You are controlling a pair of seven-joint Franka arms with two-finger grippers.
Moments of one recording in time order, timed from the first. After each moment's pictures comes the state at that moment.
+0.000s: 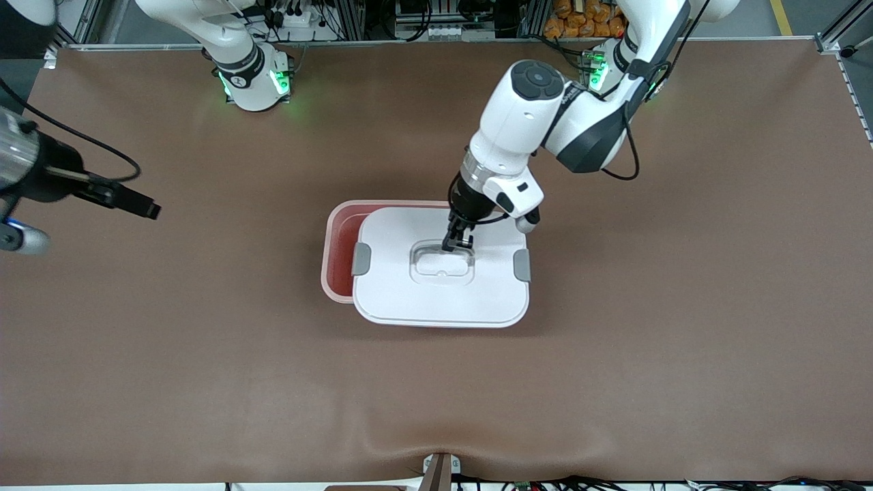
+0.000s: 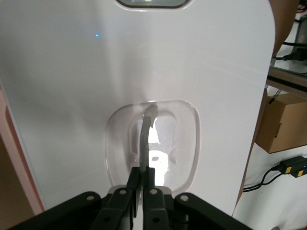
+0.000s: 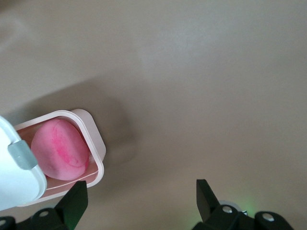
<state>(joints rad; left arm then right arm) -0.55 0.39 -0.21 -1.65 0.03 2.44 -2.28 0.17 0.29 -0.11 -1.08 0.12 1.26 0.43</state>
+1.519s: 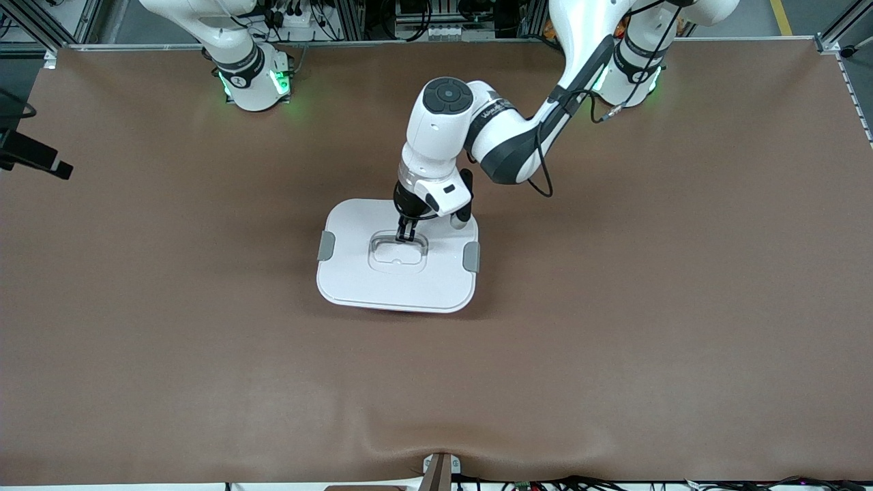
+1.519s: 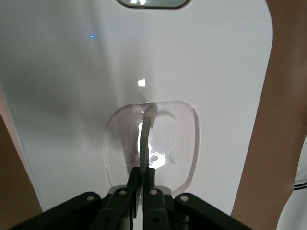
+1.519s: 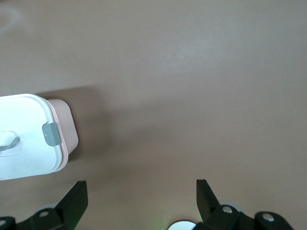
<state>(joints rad) -0.69 0.59 -0.20 -1.49 0.14 2.41 -2.40 -0.01 0.06 -0.08 -1.35 0.09 1.35 0.13</state>
